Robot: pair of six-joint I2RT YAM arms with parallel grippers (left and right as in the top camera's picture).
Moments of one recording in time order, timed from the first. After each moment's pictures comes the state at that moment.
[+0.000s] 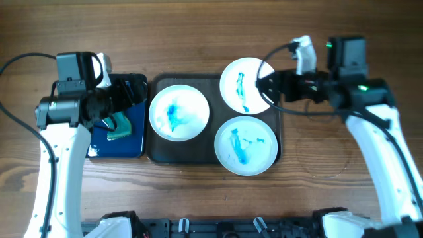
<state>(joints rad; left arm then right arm) 0.08 1.31 1.21 -0.94 0.23 -0.33 0.13 1.41 1.25 -0.76 -0.65 0.10</state>
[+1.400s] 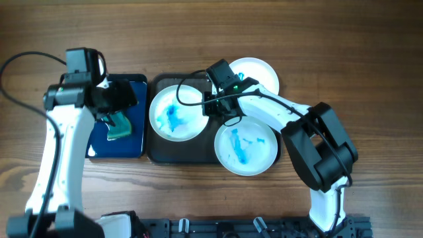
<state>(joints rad) 0.09 1.44 1.21 -0.97 0.02 -0.32 0.60 2.07 1.34 -0.44 -0.25 0.58</state>
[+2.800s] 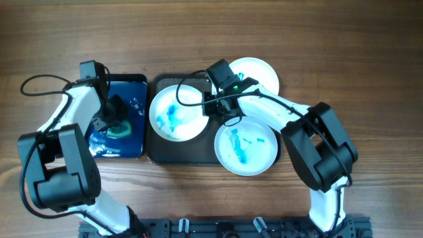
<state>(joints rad) 0.19 1.83 1.10 -0.75 -0.06 -0.41 0.60 2.07 1.34 -0.44 -0.25 0.56</state>
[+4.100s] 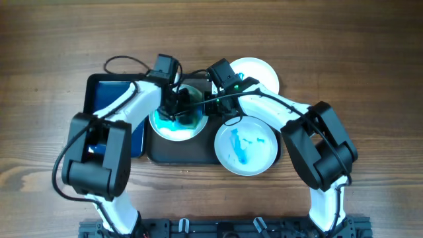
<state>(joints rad) -0.27 1.91 1.17 -0.65 0.19 -0.57 0.60 2.08 1.34 -0.43 -0.28 0.56</state>
